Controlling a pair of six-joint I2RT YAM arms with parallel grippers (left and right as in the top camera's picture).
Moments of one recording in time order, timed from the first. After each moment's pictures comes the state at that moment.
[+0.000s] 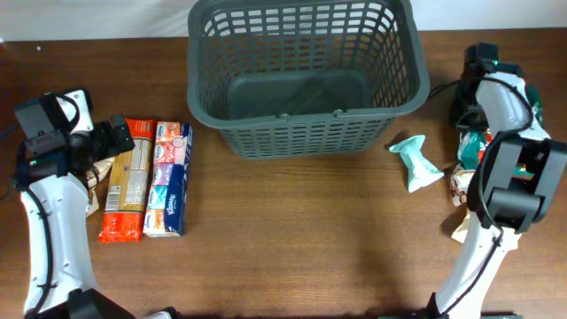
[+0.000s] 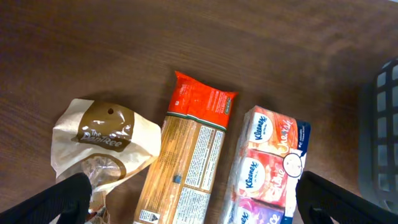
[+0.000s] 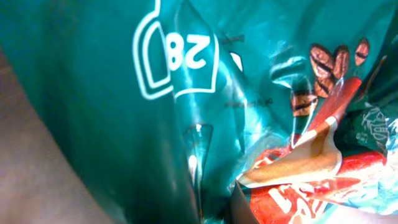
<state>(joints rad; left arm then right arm) 0.40 1.47 1.21 -0.61 0.13 0.06 -0.25 2.30 1.90 -1.06 0.35 0.09</state>
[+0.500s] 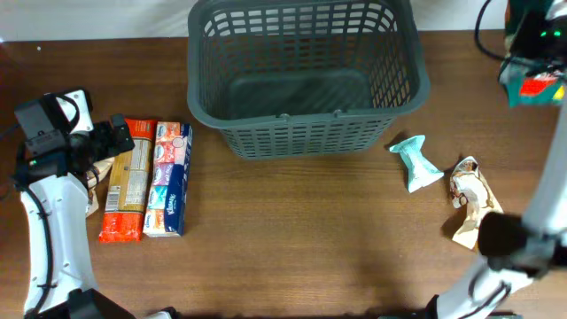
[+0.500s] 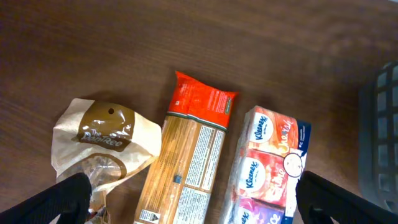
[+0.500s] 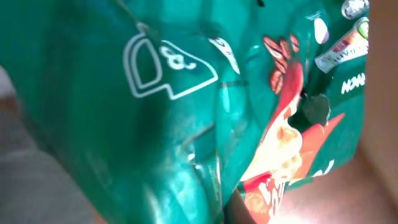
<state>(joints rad) 0.40 1.47 1.21 -0.61 0.13 0.06 -0.21 1.93 2.56 -1.41 0.15 0.05</state>
